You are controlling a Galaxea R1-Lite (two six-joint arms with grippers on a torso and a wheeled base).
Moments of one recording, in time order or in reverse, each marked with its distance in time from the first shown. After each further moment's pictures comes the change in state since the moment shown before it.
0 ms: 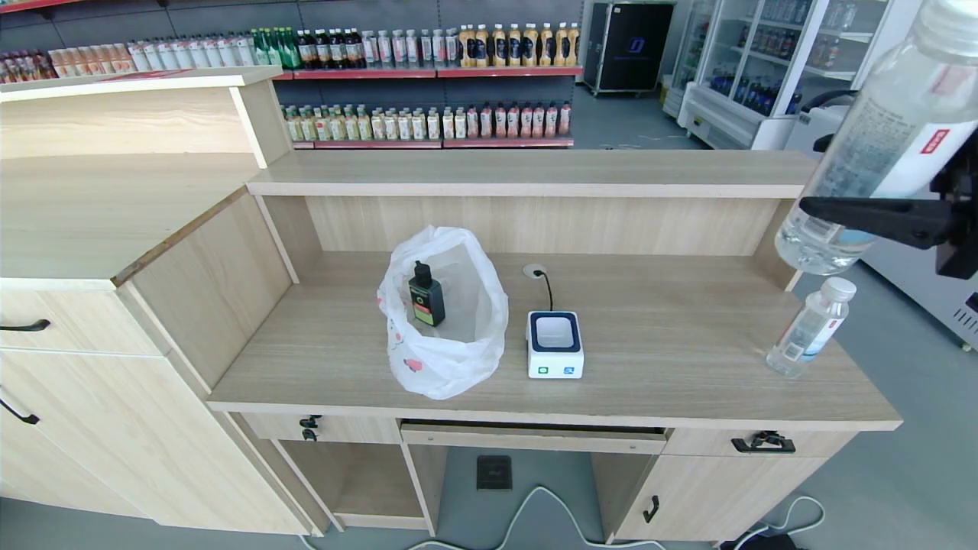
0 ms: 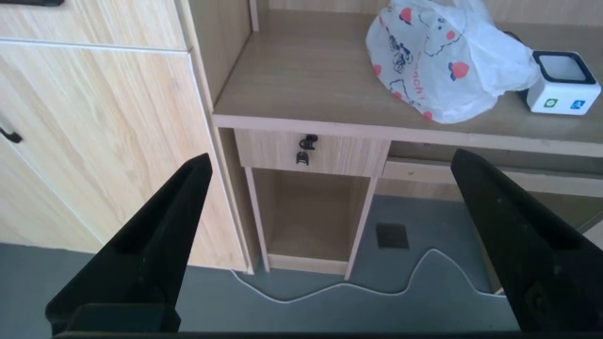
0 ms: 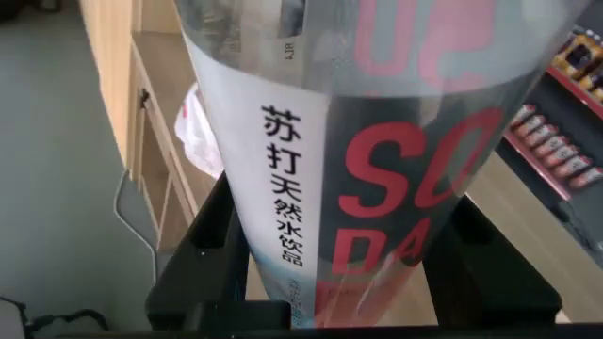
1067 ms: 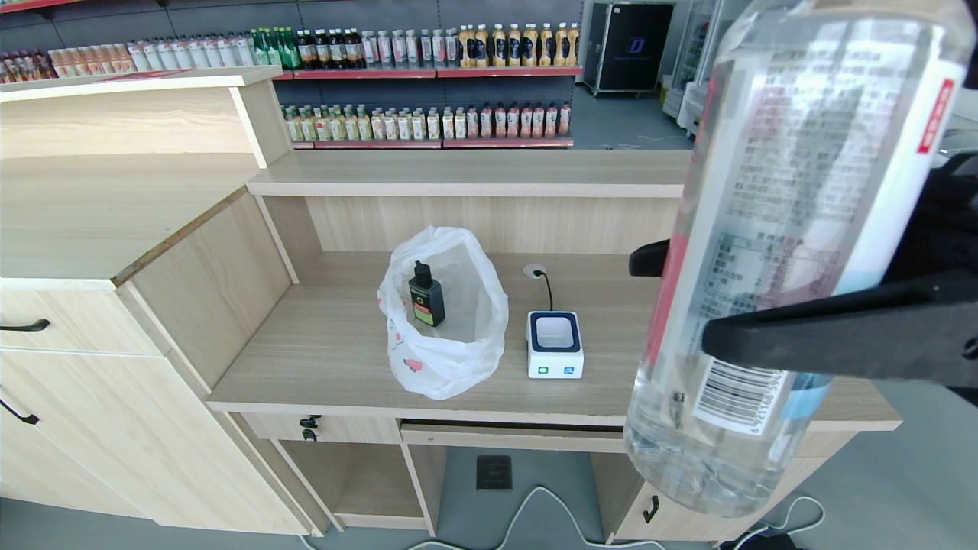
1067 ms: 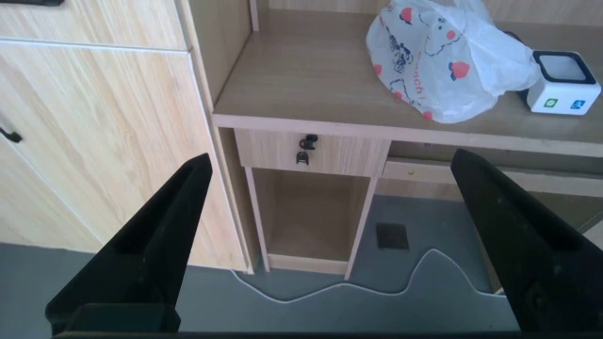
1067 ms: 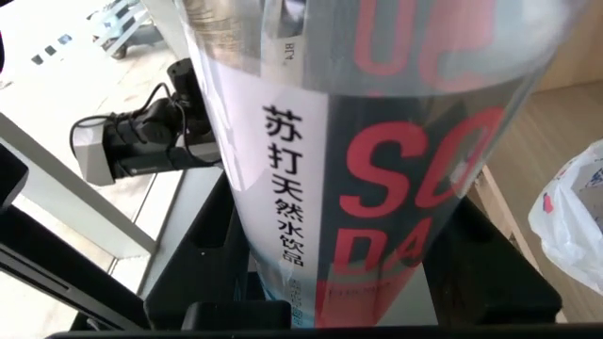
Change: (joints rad) left arm 0.000 0.000 0.000 0.000 0.000 0.000; right arm 0.723 0.017 -0.002 -0.009 -0.006 0.694
